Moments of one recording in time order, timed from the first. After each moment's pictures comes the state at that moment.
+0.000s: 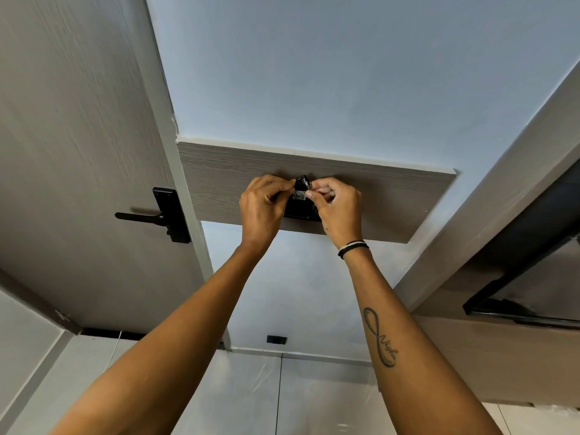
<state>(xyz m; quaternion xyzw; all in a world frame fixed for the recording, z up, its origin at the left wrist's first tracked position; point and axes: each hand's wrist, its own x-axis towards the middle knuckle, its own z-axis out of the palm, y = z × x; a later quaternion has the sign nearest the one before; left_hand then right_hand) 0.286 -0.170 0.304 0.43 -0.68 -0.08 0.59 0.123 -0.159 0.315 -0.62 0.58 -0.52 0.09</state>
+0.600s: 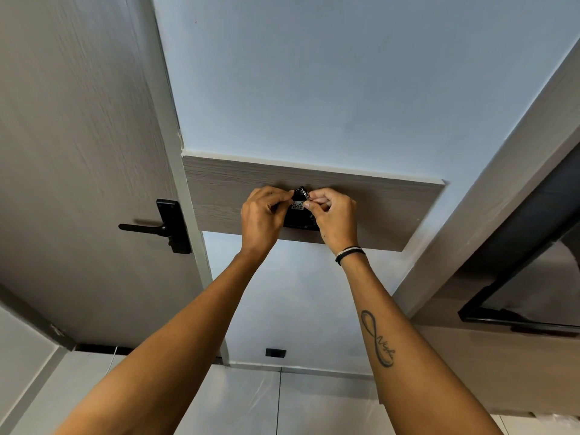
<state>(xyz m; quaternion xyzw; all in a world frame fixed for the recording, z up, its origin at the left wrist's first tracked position) 0.288 -0.164 0.311 0.44 -0.69 -0.09 0.57 0.124 -0.156 0.320 -0.61 0.59 -0.52 0.11</state>
